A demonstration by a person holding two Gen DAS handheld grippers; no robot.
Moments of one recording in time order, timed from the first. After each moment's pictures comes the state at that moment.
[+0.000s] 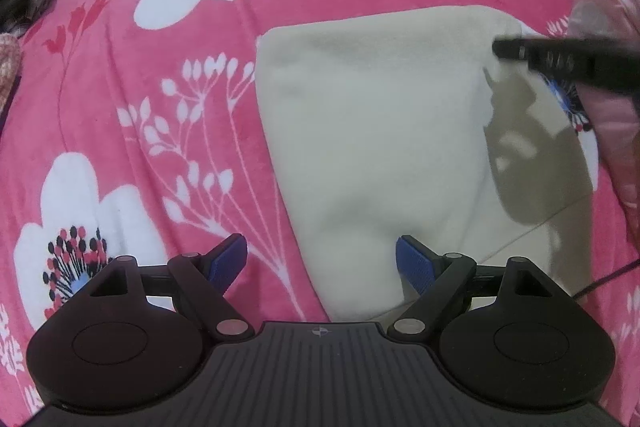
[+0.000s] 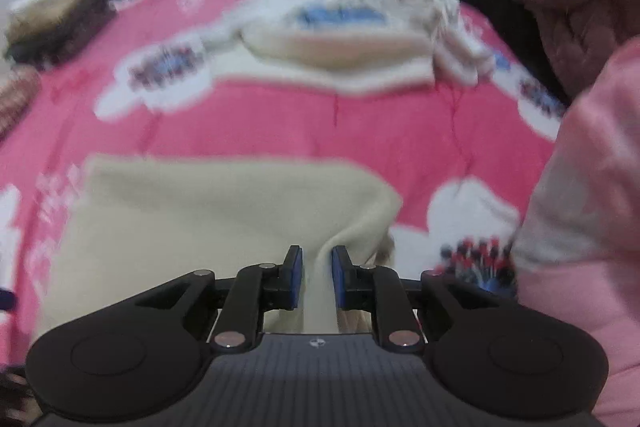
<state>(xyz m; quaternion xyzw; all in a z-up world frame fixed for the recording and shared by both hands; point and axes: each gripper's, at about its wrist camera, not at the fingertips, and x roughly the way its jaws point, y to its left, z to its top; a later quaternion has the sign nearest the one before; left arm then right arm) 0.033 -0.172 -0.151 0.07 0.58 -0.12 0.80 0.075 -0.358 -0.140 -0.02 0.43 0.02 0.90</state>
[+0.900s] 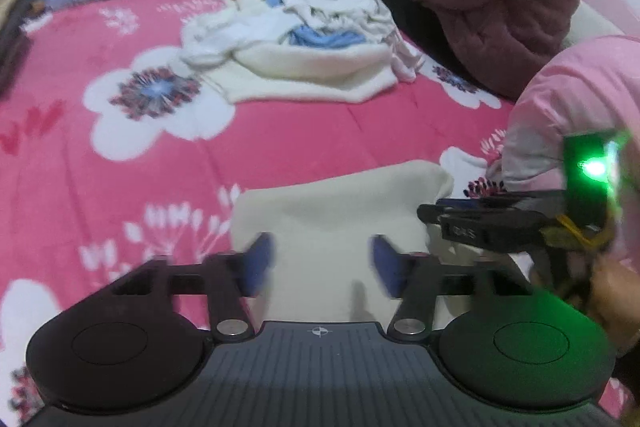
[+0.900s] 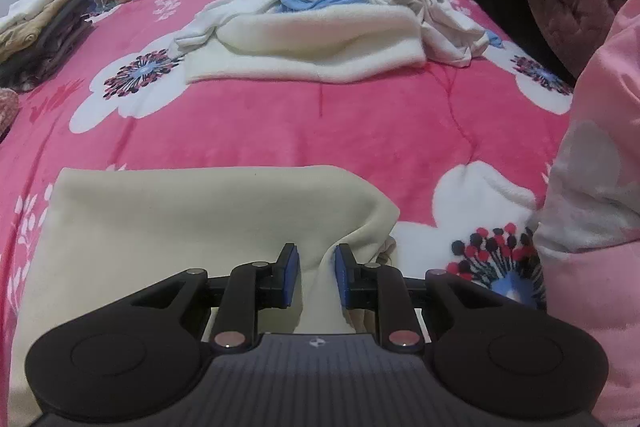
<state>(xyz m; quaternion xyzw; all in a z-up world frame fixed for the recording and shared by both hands) 0.073 -0.148 -0.136 -0.03 0.42 -0.25 0.87 0.090 -0.366 -0.183 0.01 0.44 0.00 0.90</state>
